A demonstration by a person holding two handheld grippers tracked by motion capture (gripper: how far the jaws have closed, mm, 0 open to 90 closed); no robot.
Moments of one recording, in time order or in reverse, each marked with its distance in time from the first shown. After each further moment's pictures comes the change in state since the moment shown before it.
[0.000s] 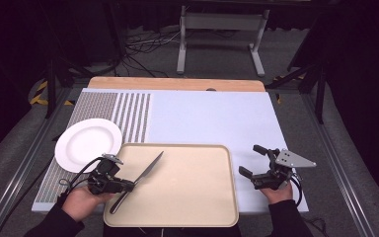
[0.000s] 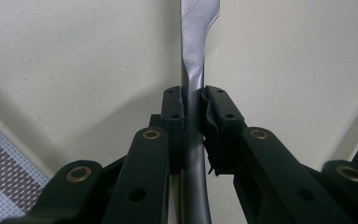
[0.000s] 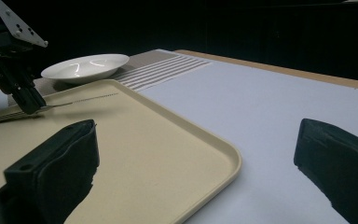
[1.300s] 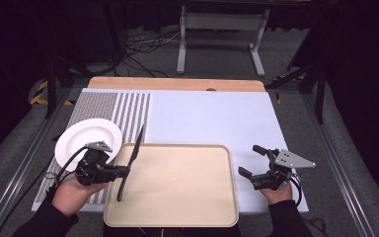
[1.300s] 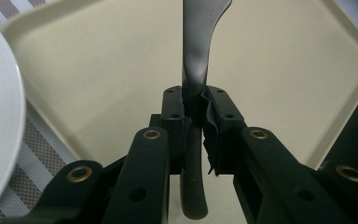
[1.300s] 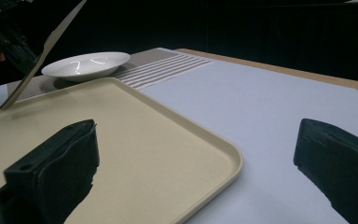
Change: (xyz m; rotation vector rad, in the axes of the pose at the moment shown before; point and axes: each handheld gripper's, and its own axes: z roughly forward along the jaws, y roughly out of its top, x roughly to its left) left arm -0.011 0.012 -0.046 -0.132 0.034 0.017; right arm 0.001 0.000 0.001 0.006 0.000 -0.014
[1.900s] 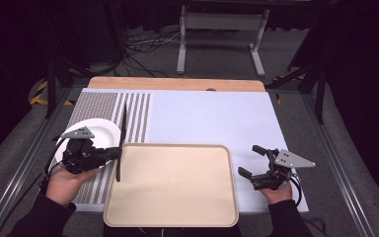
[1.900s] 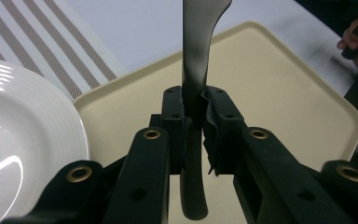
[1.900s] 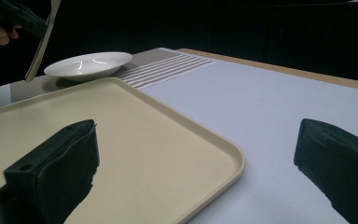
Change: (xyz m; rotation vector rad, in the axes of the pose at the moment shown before) left arm 0.011 0.010 -0.033 -0.240 0.025 0.008; right arm 0.000 0.000 0.000 0.002 0.009 0.002
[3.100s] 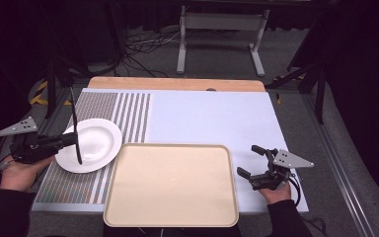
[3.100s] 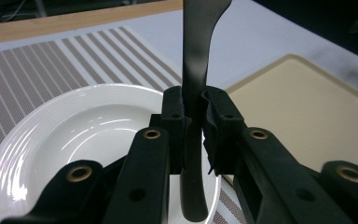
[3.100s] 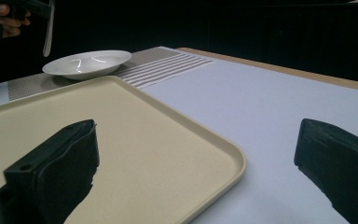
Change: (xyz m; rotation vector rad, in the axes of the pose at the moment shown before) left arm 0.095 -0.025 -0.069 -0.199 0.060 0.070; right arm 0.002 0.000 0.003 0.004 -0.006 -0.009
